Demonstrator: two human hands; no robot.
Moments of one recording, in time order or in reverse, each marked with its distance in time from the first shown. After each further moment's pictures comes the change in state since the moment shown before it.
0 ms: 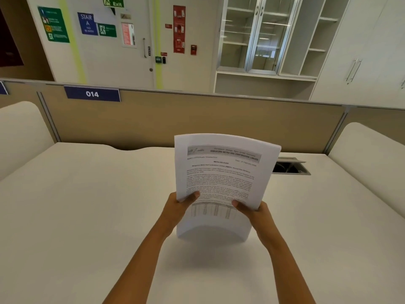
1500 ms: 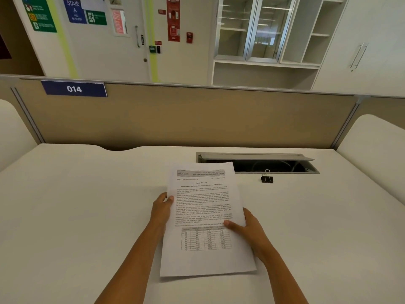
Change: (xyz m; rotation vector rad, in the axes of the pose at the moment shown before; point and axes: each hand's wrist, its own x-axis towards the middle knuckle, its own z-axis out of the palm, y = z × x) left_hand 0.077 -0.067 -0.030 0.079 0.305 -0.401; right_hand 0.044 0.067 0.001 -0.164 -0.064 0.212
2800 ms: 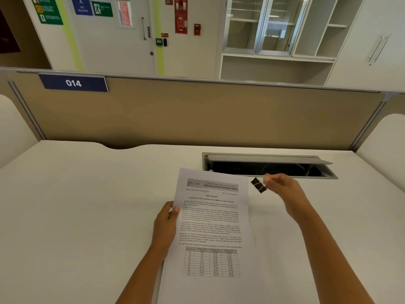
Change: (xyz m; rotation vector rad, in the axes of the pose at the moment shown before) left_hand -0.006 -0.024 0.003 0.084 0.011 0.211; right_hand 0.082 -0.064 -0.071 -0.108 0.267 -0.070
